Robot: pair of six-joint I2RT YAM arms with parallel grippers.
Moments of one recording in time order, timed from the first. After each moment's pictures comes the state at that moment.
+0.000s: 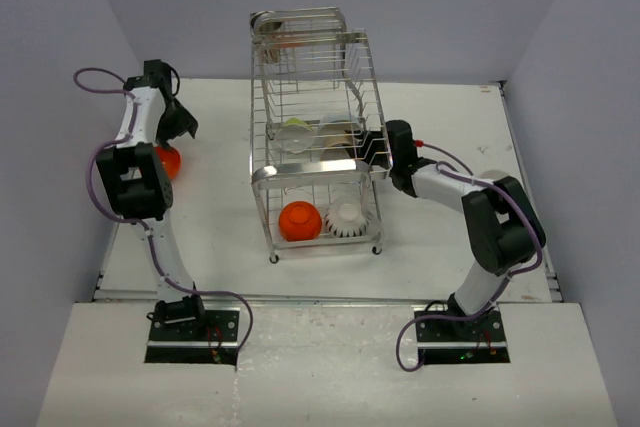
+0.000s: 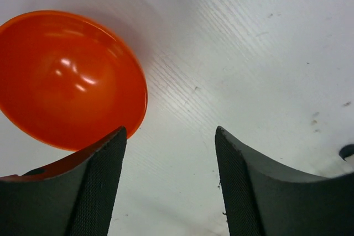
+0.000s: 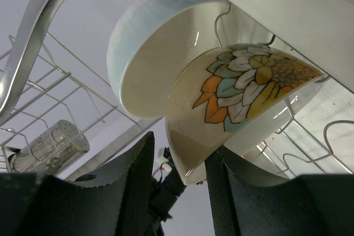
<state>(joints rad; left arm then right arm) 0.18 2.18 1.98 -1.06 -0.17 -0.60 0.43 1.73 1.01 0.20 -0.04 1.96</state>
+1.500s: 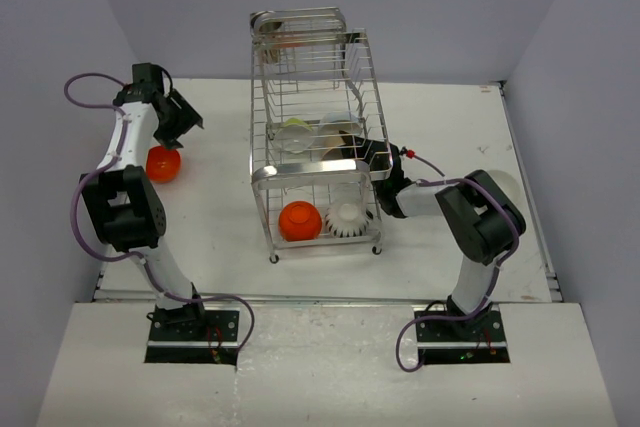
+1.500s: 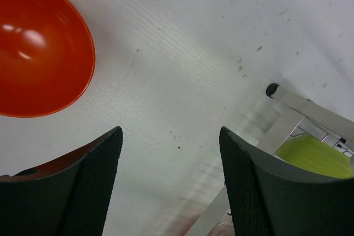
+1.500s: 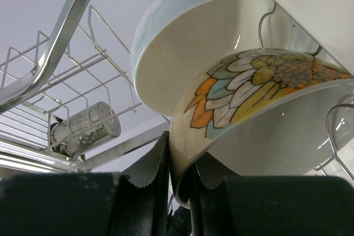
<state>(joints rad) 0.18 1.86 1.66 -0.83 0.04 -0.62 0.54 1.84 0.84 0.76 0.21 2.01</state>
